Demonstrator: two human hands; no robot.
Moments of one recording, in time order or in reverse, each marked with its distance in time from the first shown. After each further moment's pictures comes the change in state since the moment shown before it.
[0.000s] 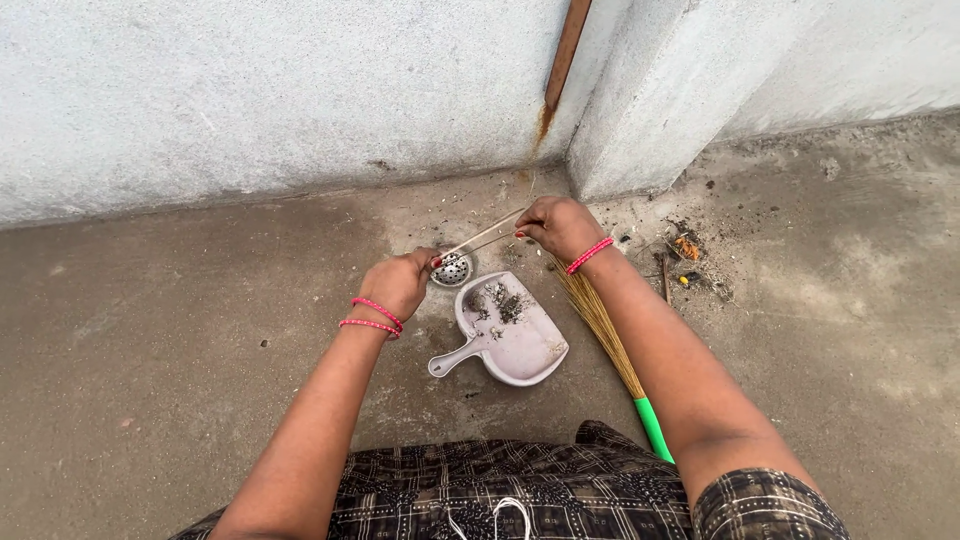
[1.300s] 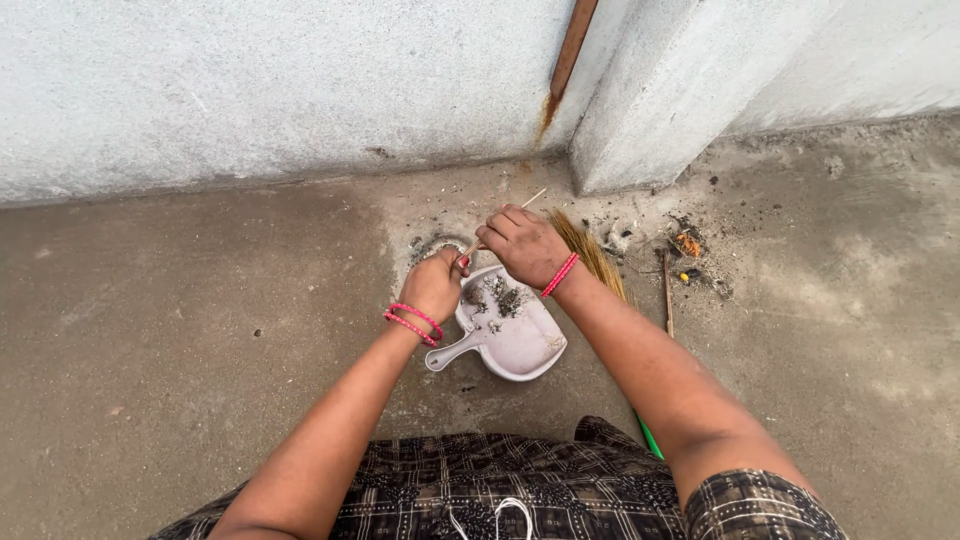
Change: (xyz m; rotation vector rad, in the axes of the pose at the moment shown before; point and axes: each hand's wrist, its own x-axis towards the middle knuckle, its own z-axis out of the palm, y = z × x) left_hand 0.006 0.029 0.052 -0.332 0.076 -0.151; right_hand -0.007 -0.053 0.031 -0.459 0.140 -0.489
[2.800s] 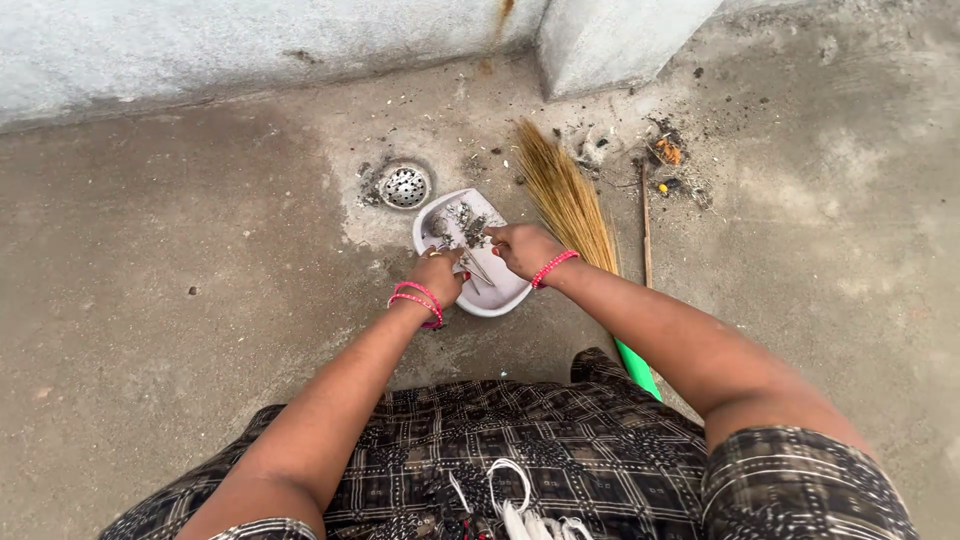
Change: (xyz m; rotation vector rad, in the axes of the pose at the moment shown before) left_hand -0.020 -0.094 0.157 0.199 -0.409 0.053; right_hand -0.133 -0.023 0.095 0.566 -0.583 0.733
